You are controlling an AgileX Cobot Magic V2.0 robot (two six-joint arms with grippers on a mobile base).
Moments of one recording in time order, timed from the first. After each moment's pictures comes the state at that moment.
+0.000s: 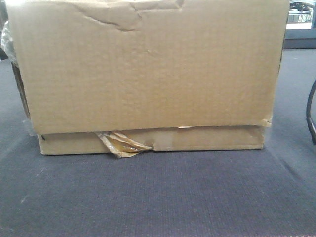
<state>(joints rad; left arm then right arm) -0.41 1.80 -1.75 0.48 1.01 -0.45 0.38 1.78 -1.70 -0.05 1.00 0.12</state>
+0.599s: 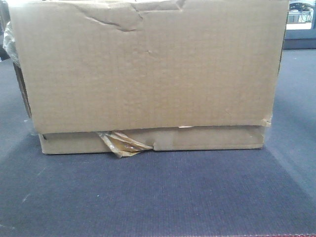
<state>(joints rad) -0.32 1.50 -1.75 0.27 1.03 -0.21 0.32 1.50 -1.70 -0.06 1.02 0.12</state>
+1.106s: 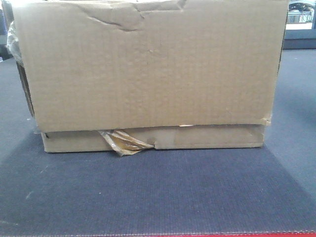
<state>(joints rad) 0.01 1.16 -1.29 0.09 0.89 -0.05 0.14 1.20 -1.21 -0.08 0.84 0.12</state>
